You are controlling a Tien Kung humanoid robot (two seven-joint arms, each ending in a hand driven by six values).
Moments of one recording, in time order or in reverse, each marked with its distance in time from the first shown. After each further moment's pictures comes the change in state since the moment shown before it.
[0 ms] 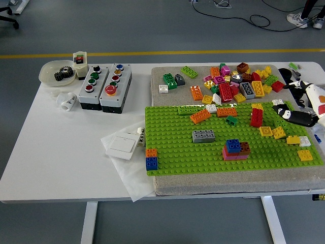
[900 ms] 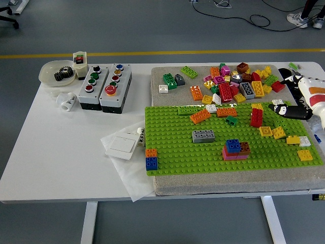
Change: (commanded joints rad) left arm -0.014 0.000 0.017 0.001 -0.043 0.011 -0.003; right arm 0.061 -0.018 0.046 0.098 -0.566 0.294 -0.318
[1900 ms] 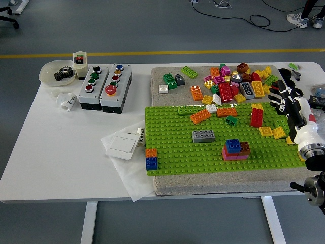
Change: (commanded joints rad) left arm 0.011 0.001 -0.008 0.000 0.022 -0.005 0.001; right arm -0.179 0.220 0.075 0.100 1.137 -0.354 0.314
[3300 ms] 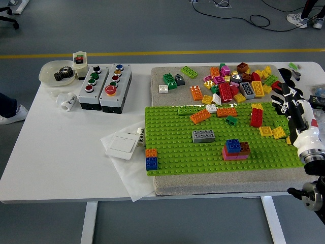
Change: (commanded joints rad) left arm 0.010 0.000 -0.032 0.000 0.052 -0.008 0.001; right arm -0.028 0.017 -0.002 -0.023 0.105 0.016 0.138
